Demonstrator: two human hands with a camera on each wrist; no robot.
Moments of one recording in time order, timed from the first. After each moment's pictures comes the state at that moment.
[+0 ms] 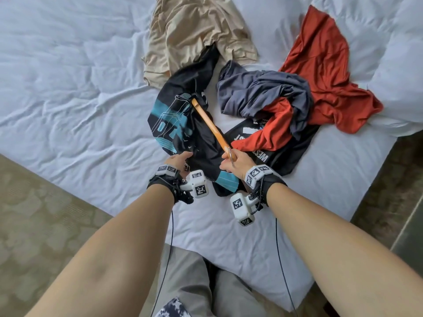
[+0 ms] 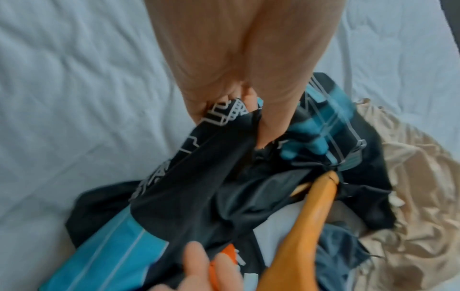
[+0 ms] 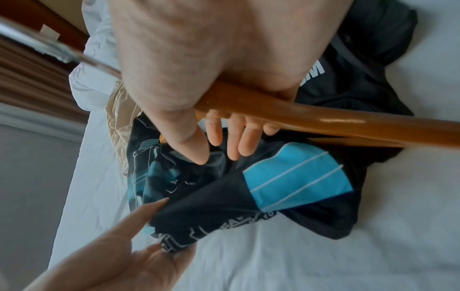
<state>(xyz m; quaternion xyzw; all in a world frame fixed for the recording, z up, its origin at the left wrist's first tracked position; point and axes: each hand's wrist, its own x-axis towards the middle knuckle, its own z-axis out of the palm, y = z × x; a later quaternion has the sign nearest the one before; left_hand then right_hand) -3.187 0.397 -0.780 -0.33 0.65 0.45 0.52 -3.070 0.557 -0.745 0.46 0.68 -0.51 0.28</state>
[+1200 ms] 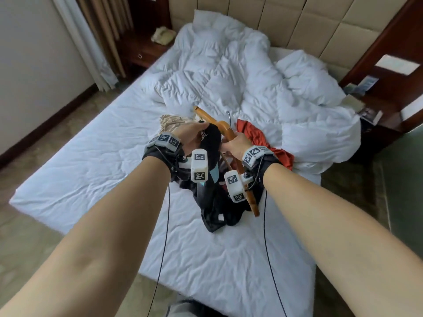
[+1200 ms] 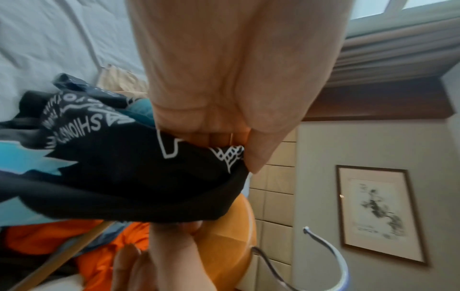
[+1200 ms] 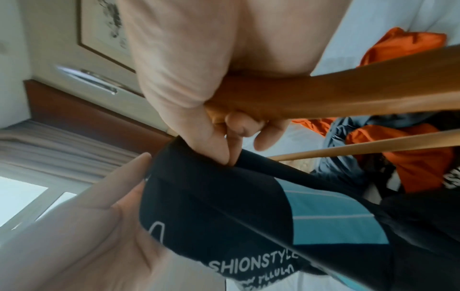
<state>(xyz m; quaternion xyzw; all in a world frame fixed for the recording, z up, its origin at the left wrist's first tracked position) -3.186 0.443 -0.382 0.09 0.59 0.57 0.57 -3.056 0.554 -0.404 0.40 0.75 -0.52 -0.04</state>
